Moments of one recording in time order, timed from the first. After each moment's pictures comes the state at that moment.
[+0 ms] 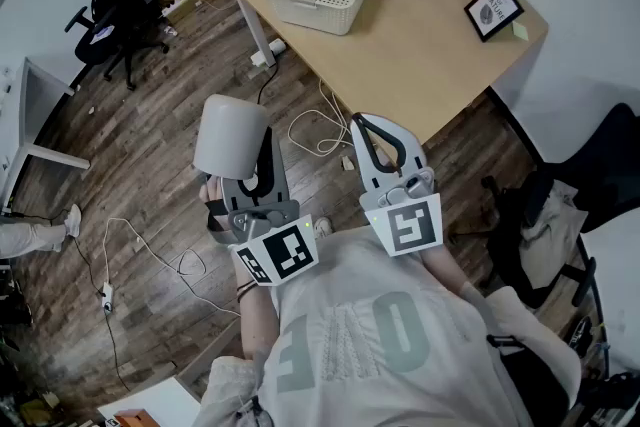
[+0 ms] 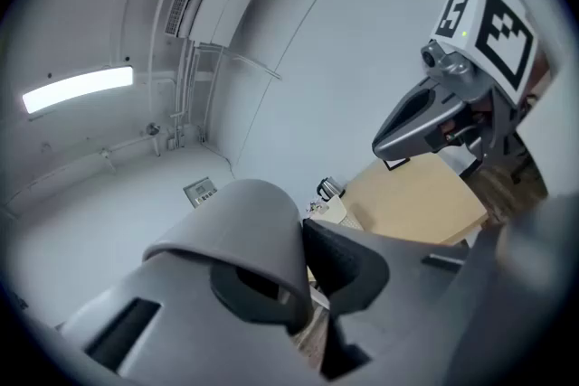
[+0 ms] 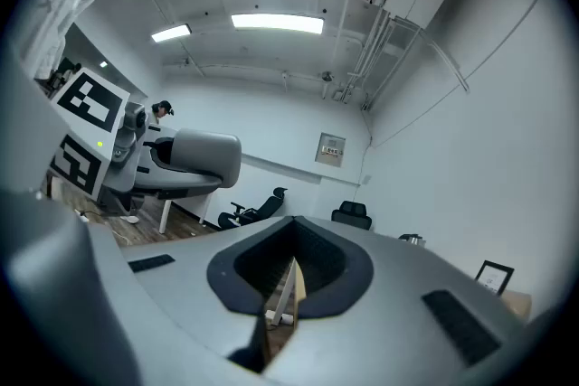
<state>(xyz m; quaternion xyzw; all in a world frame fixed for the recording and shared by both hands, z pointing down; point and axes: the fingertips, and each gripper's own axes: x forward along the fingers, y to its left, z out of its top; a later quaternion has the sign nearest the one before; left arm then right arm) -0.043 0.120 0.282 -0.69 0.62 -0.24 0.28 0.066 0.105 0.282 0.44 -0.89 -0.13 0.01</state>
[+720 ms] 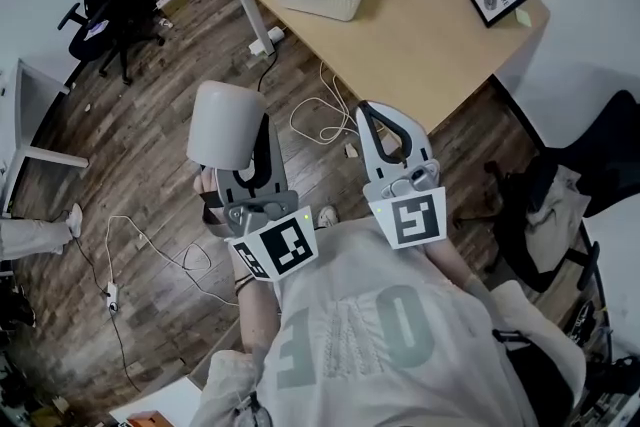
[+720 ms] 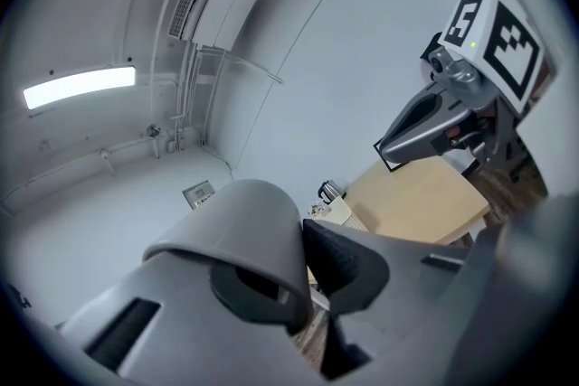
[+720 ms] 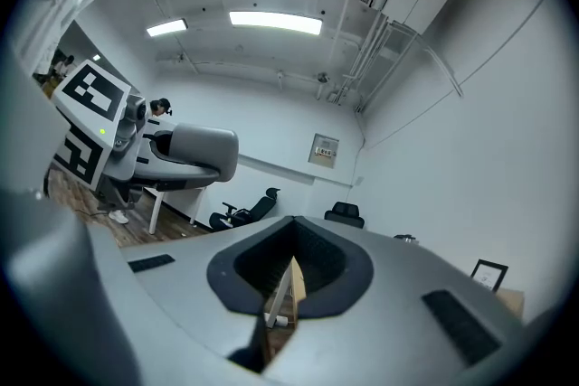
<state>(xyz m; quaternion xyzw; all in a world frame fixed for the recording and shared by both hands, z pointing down) -0.073 0.113 0.275 -0.70 0.61 -0.22 0.29 0.044 0.100 0.285 0.47 -0.87 -0.13 0.00</state>
